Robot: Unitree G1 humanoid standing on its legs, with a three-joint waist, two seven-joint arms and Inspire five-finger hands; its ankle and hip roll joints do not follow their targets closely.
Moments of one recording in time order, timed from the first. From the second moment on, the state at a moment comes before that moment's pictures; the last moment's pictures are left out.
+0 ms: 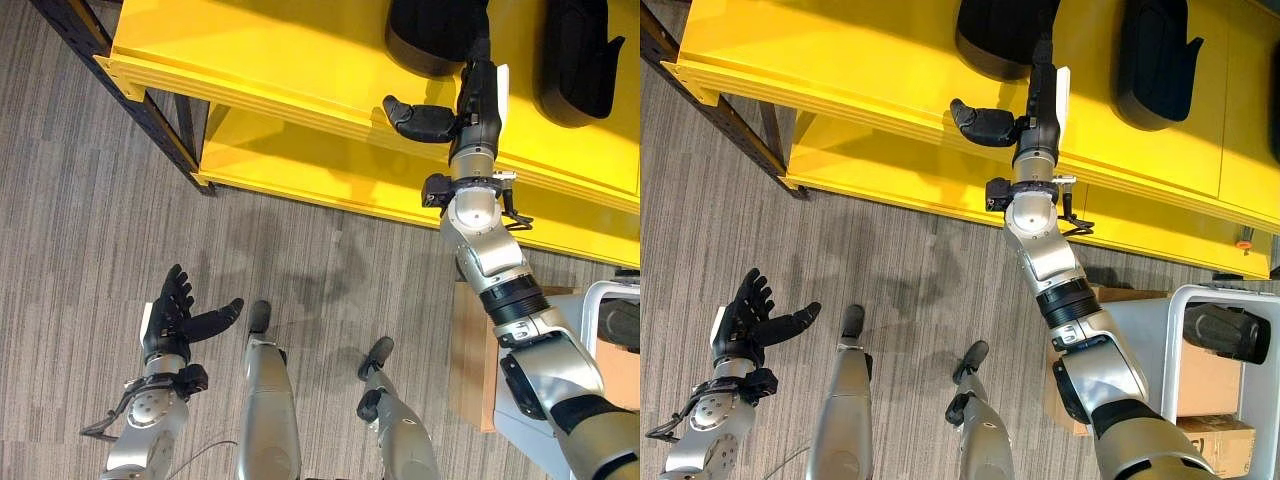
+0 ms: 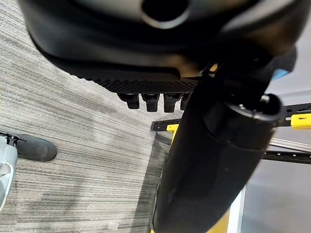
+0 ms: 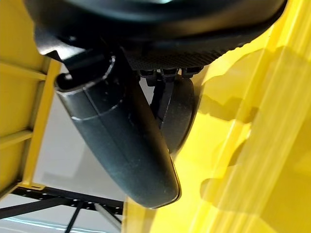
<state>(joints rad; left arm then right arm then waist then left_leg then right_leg) 0.13 0.56 -0.03 0.14 -0.58 -0.16 0.27 -0.95 -0.34 0.25 0.42 0.27 -0.10 -0.48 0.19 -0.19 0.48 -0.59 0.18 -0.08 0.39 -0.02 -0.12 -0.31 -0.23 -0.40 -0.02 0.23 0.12</state>
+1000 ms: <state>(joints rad) 0.13 0.56 -0.03 0.14 -0.58 -0.16 0.27 -0.97 -0.39 0.25 0.29 0.19 -0.11 -0.49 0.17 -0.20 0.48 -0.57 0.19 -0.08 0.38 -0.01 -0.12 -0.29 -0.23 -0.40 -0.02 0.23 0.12</state>
